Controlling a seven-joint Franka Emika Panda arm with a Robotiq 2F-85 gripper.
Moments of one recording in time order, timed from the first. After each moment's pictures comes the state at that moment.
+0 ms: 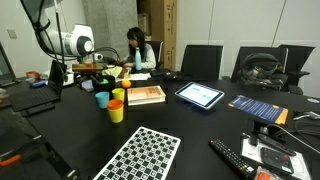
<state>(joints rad) 0.29 0.66 0.32 -1.91 -0.16 2.64 -0.36</state>
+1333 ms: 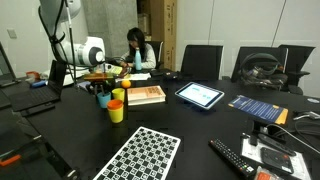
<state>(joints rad) 0.27 0.78 0.26 -1.84 -0.19 2.61 -0.39</state>
